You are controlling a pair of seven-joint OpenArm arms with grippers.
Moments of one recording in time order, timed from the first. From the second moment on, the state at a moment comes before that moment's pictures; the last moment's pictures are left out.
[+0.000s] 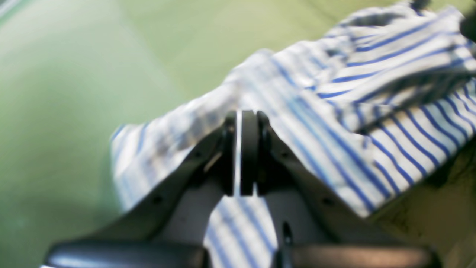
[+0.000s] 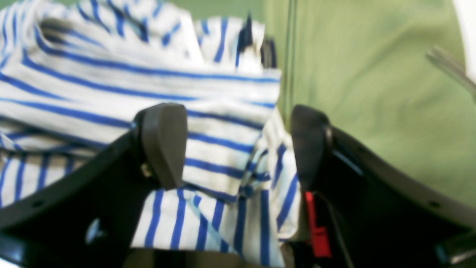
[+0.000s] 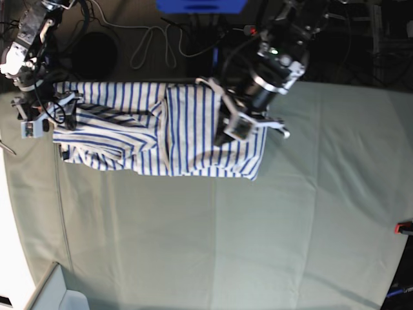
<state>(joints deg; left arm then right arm) 17.0 -11.9 21.9 98.0 -2.4 -6.4 9.8 -14.0 3.3 38.6 85.7 -0.3 39.0 -22.8</state>
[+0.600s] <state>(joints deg) 24.1 -12.0 -7.6 99.4 -19.7 -6.4 9.7 -9.2 5.6 38.7 71.4 1.3 38.9 -20.0</state>
